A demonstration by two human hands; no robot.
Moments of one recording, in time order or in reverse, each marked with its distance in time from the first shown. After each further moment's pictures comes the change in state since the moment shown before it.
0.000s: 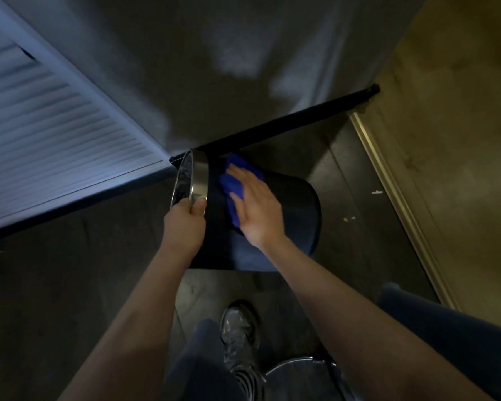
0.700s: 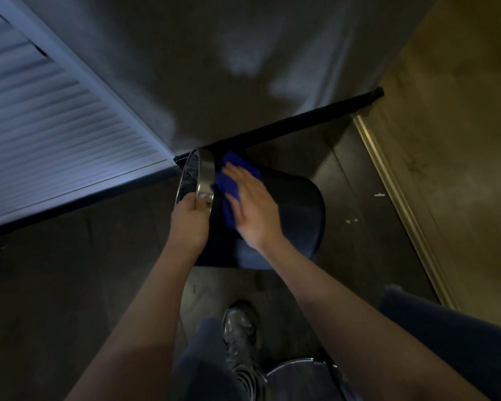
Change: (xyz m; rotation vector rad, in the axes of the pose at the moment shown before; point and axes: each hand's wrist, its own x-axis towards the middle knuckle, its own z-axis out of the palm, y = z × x) left_hand 0.001 0.000 0.000 -0.204 -0.019 -0.028; right_hand 0.004 -0.017 0.003 0.011 -0.030 -0.001
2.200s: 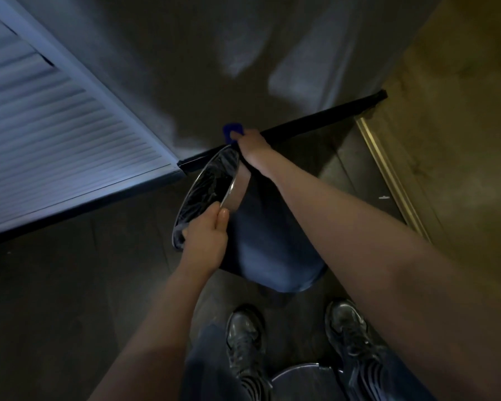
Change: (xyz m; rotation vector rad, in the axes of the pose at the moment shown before) left_hand -0.016 -0.005 0.007 0.280 -0.049 0.310; right_hand 0.139 0.015 -0.007 0.355 -0.344 0.708
